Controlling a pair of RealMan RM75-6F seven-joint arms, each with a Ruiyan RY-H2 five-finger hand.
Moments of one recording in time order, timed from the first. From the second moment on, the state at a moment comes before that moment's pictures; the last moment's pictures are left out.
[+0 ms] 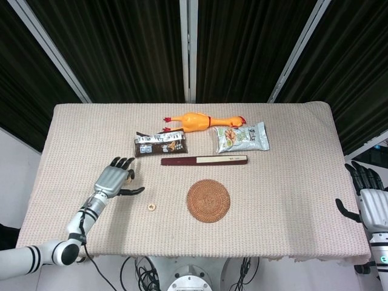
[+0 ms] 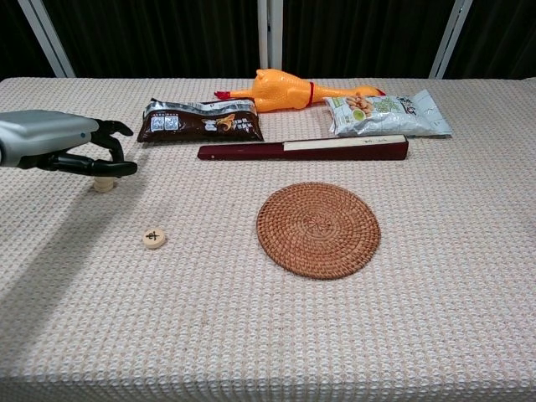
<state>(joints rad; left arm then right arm) -0.70 -1.42 -0.07 -1.54 1.00 0.89 0.44 0.11 -1.04 0.09 -1.61 -1.42 1.39 0.13</state>
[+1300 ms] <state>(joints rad) -0.57 -1.54 0.04 -1.58 1.37 1.14 0.42 0.09 -1.03 0.08 -1.62 -1.45 1.42 0.16</state>
